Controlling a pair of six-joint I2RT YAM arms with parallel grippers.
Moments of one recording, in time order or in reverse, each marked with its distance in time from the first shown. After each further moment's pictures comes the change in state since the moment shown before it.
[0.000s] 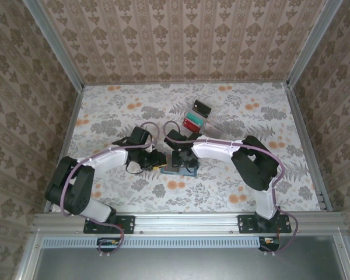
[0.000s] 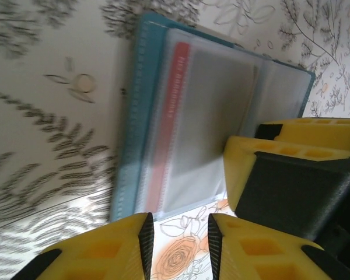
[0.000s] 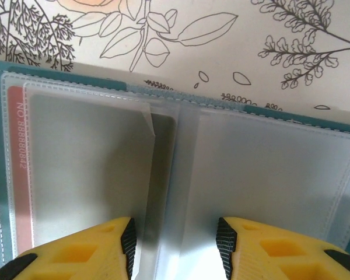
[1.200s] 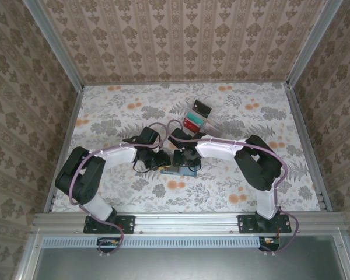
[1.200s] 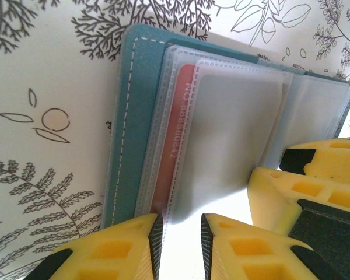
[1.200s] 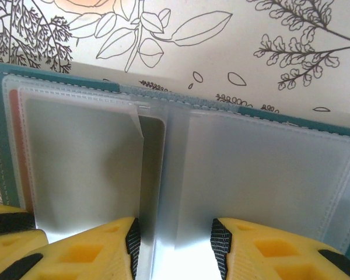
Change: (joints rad) left arm -0.062 0.121 0.049 0.030 -0.071 -0.018; right arm -0.034 -0.027 -0.053 0.061 -0.073 -0.014
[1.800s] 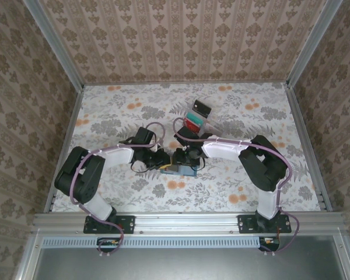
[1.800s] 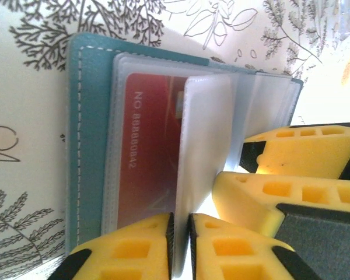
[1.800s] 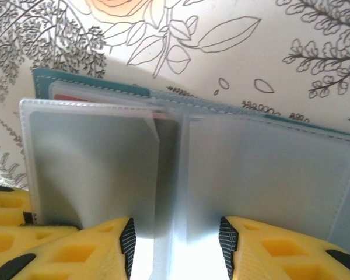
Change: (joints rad) left arm 0.054 -0.003 -0.055 0.136 0.165 0.000; right arm -0.044 -0.052 -0.089 0.142 -0.132 0.001
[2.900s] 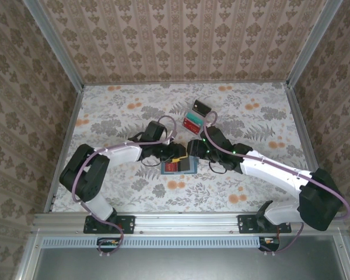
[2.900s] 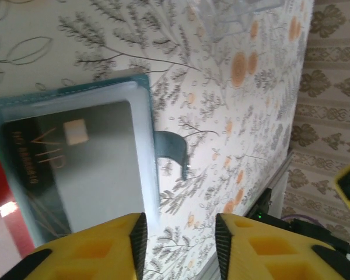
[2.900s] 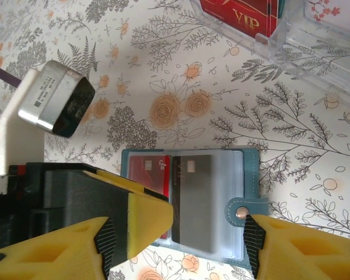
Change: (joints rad) left arm -0.103 0.045 0.107 0.144 0.073 -0.119; right arm -0.023 -0.558 -0.300 0.135 0.248 0.016
